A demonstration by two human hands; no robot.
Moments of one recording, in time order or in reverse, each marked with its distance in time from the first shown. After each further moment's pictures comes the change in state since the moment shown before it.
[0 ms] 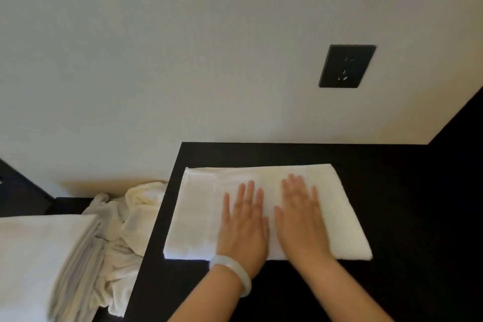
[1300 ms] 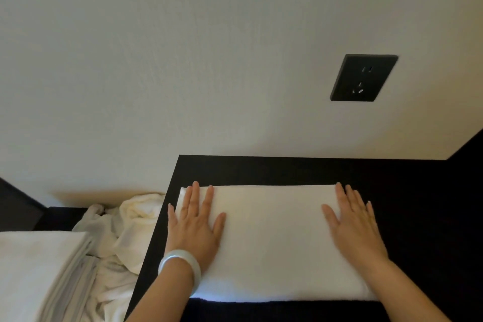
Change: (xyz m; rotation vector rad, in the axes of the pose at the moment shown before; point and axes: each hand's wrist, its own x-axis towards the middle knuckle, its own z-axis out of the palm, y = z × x) left_hand 0.036 -0.100 0.017 -0.029 -0.126 -0.302; right_hand 0.053 0.105 0.016 0.129 -0.220 0.312
